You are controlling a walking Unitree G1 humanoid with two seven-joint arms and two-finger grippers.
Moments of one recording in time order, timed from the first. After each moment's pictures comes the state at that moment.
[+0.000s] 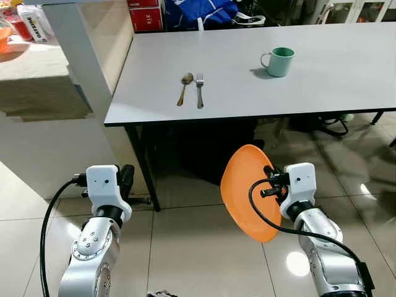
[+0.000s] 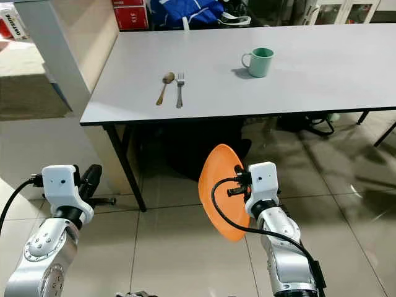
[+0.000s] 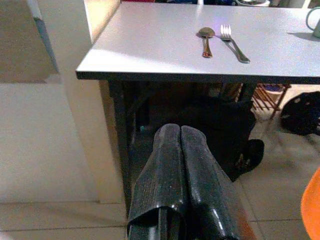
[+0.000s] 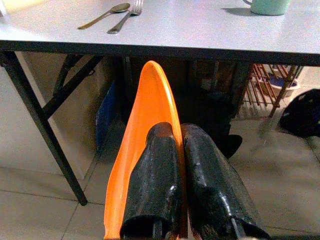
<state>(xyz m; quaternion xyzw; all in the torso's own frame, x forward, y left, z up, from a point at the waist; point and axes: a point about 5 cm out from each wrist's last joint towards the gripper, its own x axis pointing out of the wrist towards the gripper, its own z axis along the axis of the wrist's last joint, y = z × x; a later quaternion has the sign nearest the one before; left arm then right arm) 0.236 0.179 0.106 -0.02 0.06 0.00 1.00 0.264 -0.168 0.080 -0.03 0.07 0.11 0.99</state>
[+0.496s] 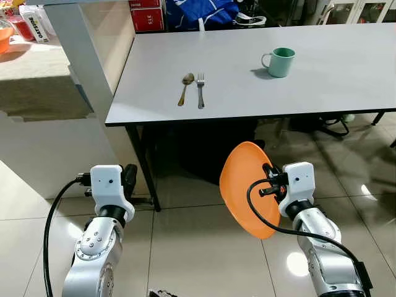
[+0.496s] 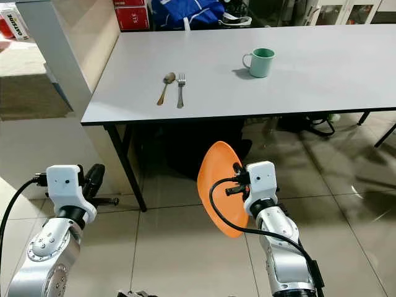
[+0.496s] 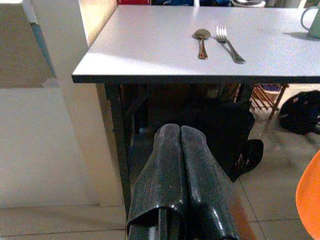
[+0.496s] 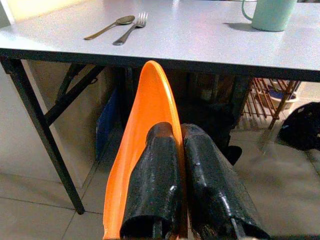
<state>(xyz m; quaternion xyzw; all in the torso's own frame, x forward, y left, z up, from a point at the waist) 0.236 0.173 0.106 -0.02 0.05 -0.01 1.00 0.265 -0.164 0.083 -0.04 0.05 0.11 0.99</state>
